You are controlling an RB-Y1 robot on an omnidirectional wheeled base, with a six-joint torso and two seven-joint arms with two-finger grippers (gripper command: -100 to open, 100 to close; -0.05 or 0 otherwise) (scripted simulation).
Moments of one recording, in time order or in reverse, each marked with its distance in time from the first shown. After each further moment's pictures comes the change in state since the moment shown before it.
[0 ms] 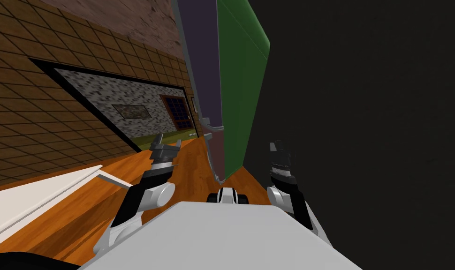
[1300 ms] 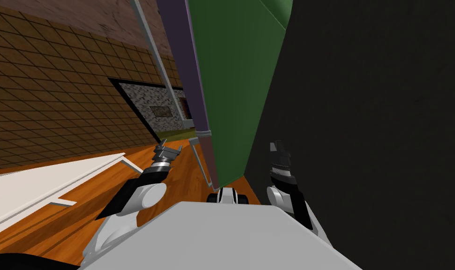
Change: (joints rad) left arm -0.024 -0.011 0.144 0.030 0.267 0.348 0.032; right arm 0.000 0.000 0.000 0.000 0.000 0.000 0.000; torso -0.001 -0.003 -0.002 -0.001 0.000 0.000
